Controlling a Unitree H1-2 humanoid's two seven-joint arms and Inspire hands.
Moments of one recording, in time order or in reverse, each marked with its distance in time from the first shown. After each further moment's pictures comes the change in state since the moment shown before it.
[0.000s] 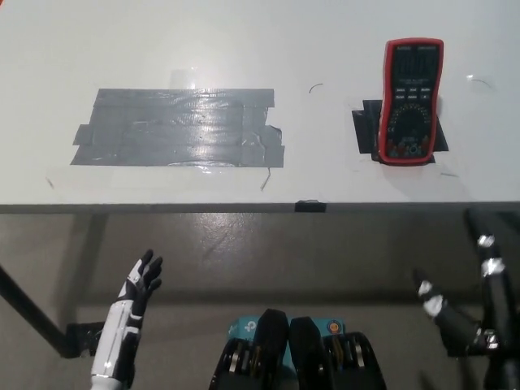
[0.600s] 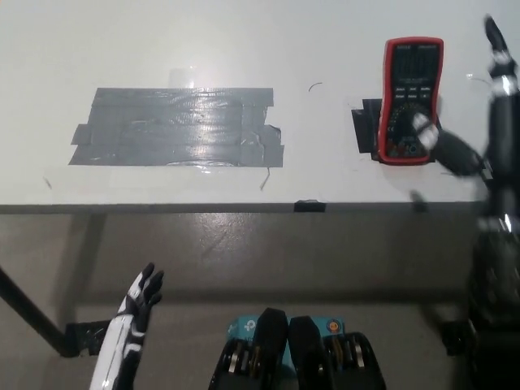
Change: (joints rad) left_arm 0.078 0.006 -0.004 -0.062 0.008 0.031 -0.001; right_arm -0.549 0.010 -0.040 0.102 -0.243 0.351 -0.010
